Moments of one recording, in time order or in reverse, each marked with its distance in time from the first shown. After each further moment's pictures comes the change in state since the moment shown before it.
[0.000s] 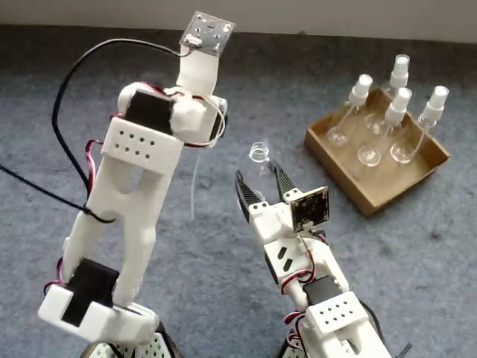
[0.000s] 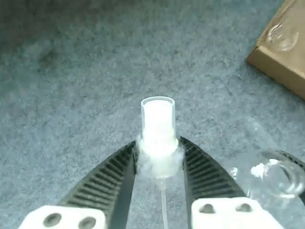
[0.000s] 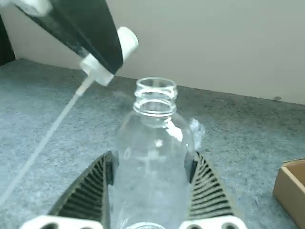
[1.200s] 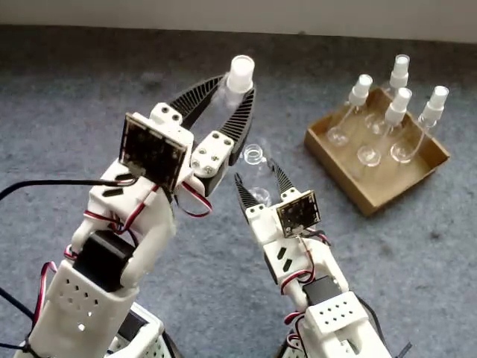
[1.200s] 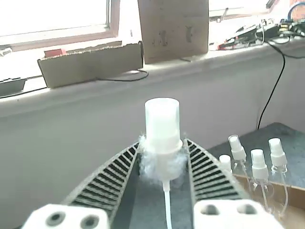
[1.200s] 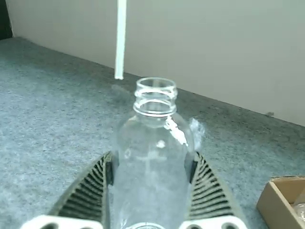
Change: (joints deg) left arm 11.5 -52.5 51.7 -58.6 -4.5; right arm -0.4 0.0 0.0 0.0 10.5
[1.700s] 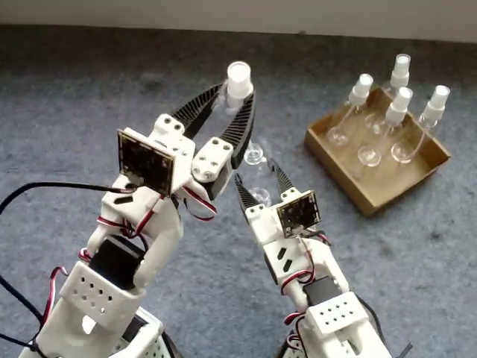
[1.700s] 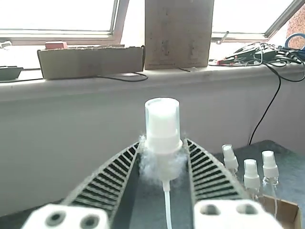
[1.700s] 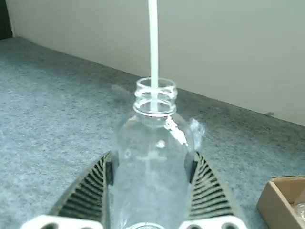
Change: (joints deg) left arm -0.1 -1.8 10.7 -9.6 5.0; right arm 0.0 0.0 0.0 0.0 0.0
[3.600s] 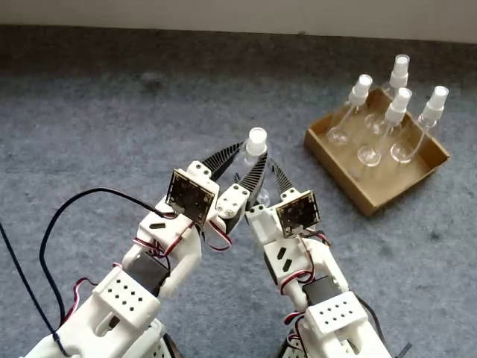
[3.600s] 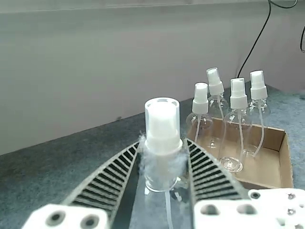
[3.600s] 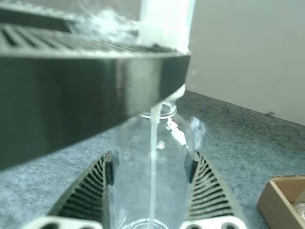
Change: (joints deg) left arm 6.9 -0.5 28.0 -18.9 -0.1; right arm 0.1 0.0 0.0 0.0 0.0
